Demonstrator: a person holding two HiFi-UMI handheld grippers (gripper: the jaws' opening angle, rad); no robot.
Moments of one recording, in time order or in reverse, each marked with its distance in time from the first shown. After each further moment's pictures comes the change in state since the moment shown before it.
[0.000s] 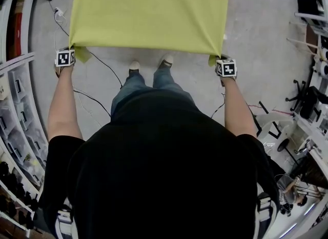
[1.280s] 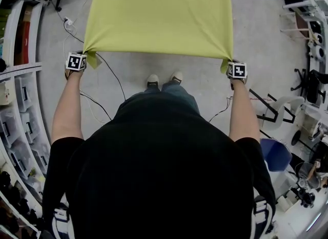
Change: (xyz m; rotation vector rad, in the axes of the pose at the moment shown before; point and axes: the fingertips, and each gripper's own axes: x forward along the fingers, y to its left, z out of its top) left arm -0.091 0.051 -0.181 0.185 -0.124 -0.177; right arm -0.139 0.181 -0.121 0.132 -0.054 -0.224
